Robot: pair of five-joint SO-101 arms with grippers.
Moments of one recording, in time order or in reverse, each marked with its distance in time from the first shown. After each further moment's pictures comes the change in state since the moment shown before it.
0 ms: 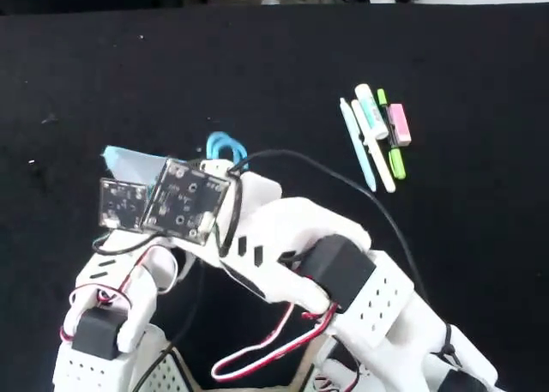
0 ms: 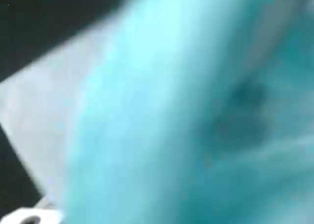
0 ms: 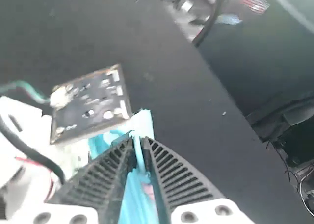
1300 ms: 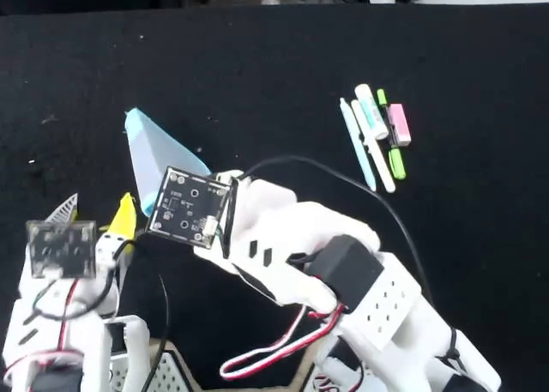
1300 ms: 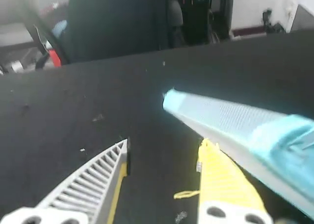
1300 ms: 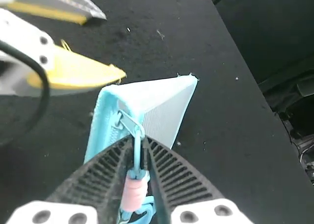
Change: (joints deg) left arm -24.6 -0.6 -27.3 18.9 -21.7; right arm 1.8 -1.4 0.9 9.7 2.8
